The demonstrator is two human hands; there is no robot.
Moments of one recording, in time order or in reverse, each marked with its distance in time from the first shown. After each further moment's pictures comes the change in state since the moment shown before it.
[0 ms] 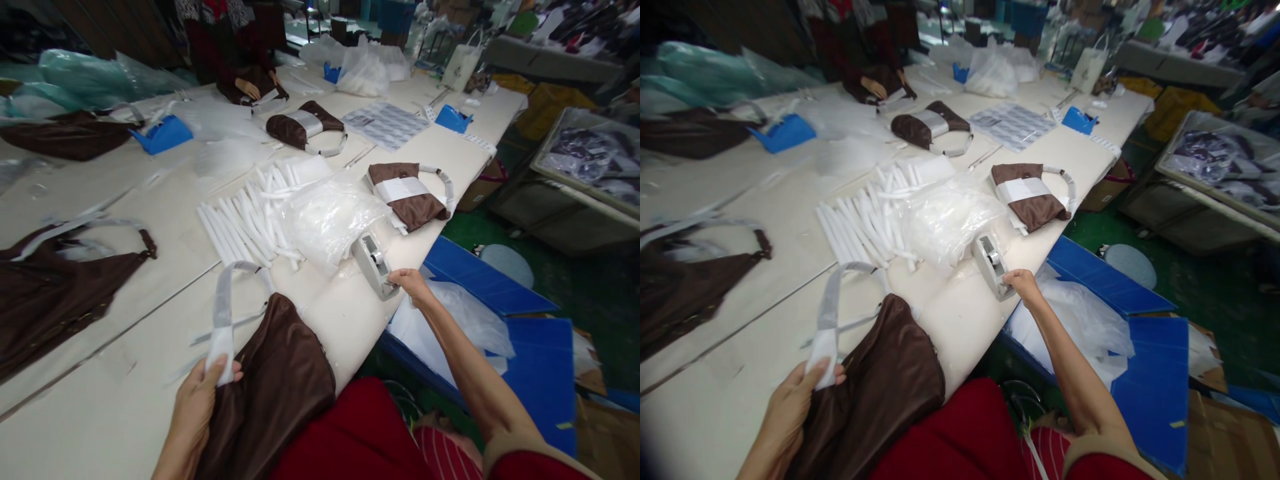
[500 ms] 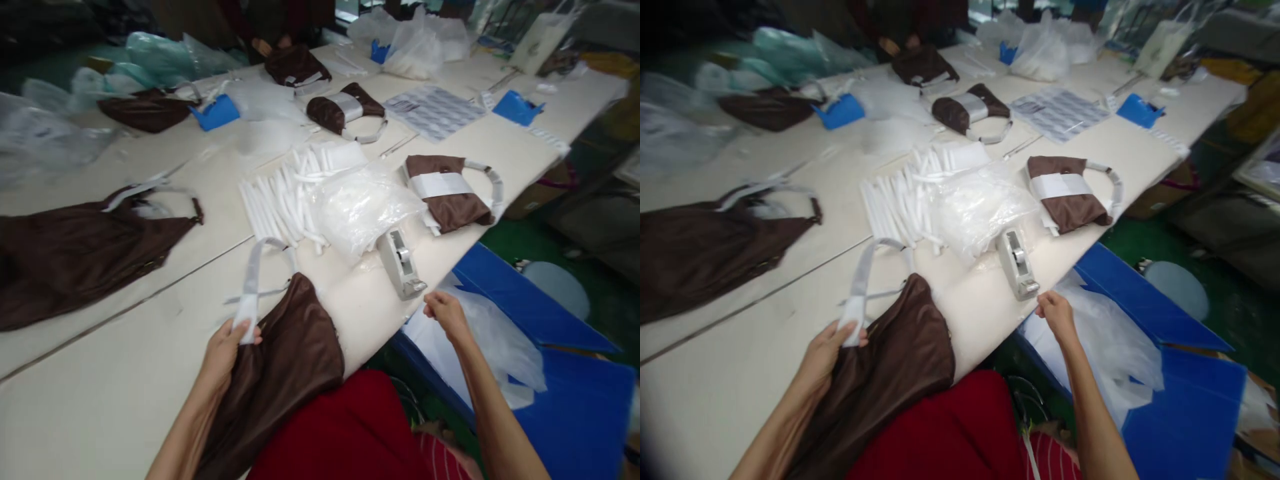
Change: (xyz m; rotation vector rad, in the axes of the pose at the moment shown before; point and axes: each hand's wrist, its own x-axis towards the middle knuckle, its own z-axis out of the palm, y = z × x) left_hand -0.007 0.001 0.001 -0.105 -0.040 0.018; right_hand -0.044 0.031 -0.032 -0.187 0.014 0.095
